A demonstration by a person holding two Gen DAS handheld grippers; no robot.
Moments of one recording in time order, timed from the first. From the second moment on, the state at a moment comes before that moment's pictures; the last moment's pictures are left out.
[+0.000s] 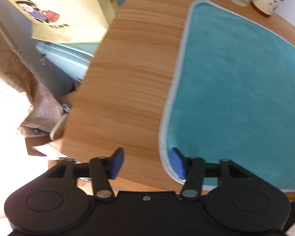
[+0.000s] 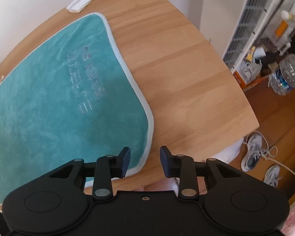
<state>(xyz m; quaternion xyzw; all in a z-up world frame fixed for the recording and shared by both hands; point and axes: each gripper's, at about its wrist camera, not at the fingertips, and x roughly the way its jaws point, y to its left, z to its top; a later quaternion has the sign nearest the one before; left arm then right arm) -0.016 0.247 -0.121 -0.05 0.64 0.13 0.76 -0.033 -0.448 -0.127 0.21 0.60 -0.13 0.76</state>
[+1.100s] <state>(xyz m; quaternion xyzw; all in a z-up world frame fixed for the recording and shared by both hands) -0.017 0.233 -0.120 -0.16 0.62 0.08 0.76 -0.059 -0.465 -0.144 0.35 0.53 -0.13 0.76</state>
